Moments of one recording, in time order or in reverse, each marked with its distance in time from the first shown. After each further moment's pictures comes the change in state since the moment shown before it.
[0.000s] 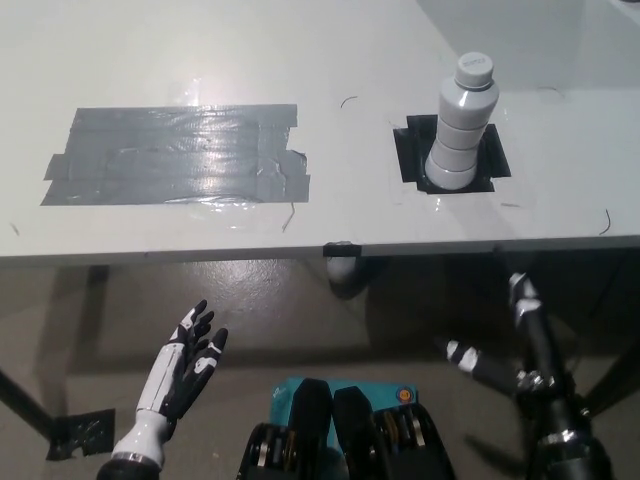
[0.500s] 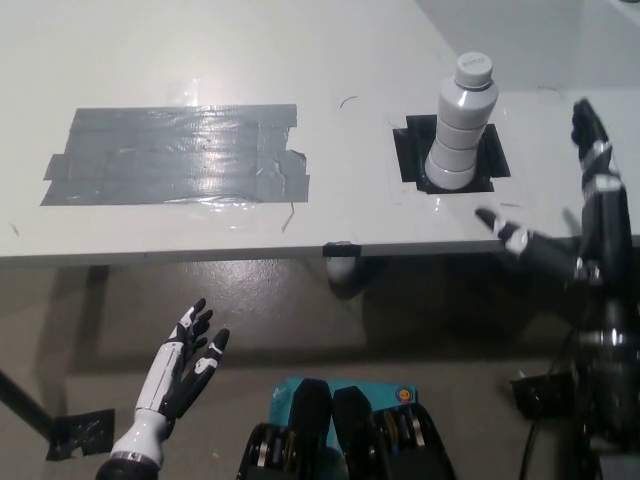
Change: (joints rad) left_arm -0.003 -0.001 0.009 0.010 0.011 -0.017 0.000; right_arm -0.230 -0.014 -0.119 -0.094 0.016 0.102 -0.019
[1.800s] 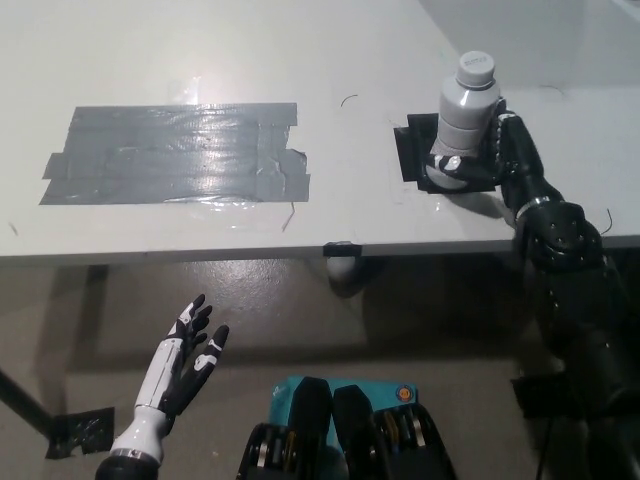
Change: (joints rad) left_arm -0.009 -0.003 0.006 0.000 0.003 -0.010 0.000; right_arm -0.524 -0.043 -0.012 0.914 0.142 0.194 0.106
